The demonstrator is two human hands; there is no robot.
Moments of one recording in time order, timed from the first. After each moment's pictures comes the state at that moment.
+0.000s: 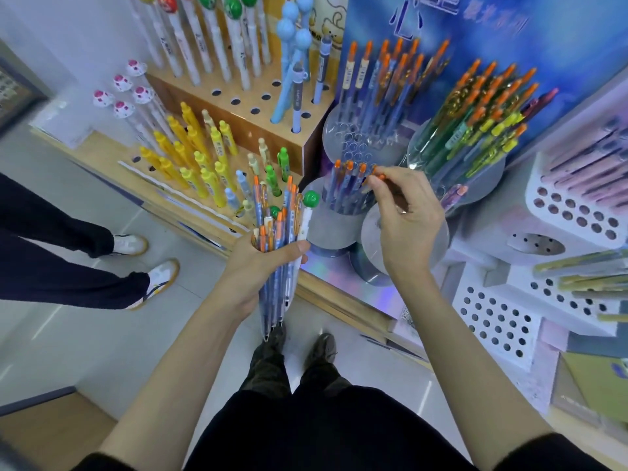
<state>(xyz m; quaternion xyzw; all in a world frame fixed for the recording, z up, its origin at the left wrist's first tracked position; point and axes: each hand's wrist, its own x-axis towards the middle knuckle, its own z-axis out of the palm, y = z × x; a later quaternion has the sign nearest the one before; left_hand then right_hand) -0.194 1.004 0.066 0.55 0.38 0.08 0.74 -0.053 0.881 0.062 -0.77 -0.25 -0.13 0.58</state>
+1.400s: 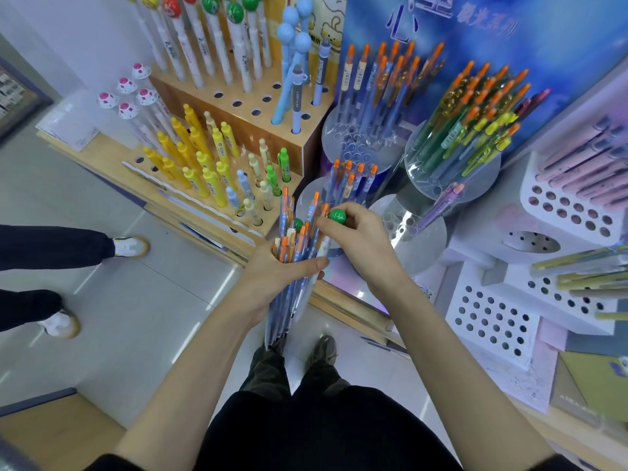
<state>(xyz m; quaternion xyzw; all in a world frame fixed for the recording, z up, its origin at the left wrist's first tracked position) -0.195 0.988 0.065 0.60 0.33 0.03 0.73 -0.088 0.892 0.085 -0.74 -0.14 0.35 0.56</state>
